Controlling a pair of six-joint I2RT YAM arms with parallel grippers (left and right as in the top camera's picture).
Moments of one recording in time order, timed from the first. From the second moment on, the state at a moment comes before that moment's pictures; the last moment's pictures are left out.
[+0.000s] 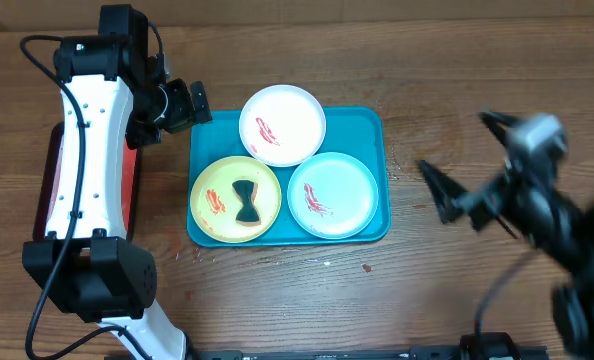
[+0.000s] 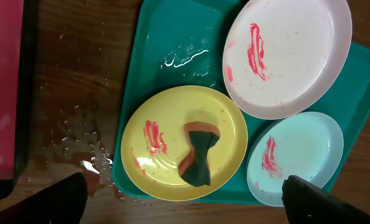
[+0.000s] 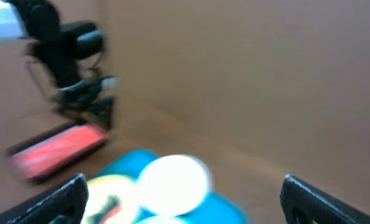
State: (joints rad) left arm 0.03 1.89 1.95 -1.45 0.18 -0.29; right arm 0.07 0.84 1.18 -0.54 -0.65 -0.10
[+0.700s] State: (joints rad) left arm 0.03 1.89 1.95 -1.44 0.19 -0.29; right arm 0.42 1.63 1.40 -0.74 -0.57 0.46
